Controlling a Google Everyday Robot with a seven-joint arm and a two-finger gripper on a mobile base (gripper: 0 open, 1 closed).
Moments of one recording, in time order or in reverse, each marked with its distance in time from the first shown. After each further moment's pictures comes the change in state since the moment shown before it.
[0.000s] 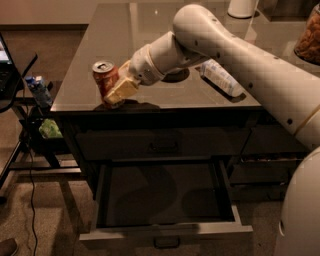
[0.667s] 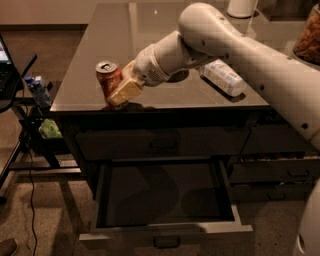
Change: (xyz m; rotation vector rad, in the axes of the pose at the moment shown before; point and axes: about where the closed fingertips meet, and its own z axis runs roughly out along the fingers) arm -0.001 0.012 -0.012 0.013 0.008 0.010
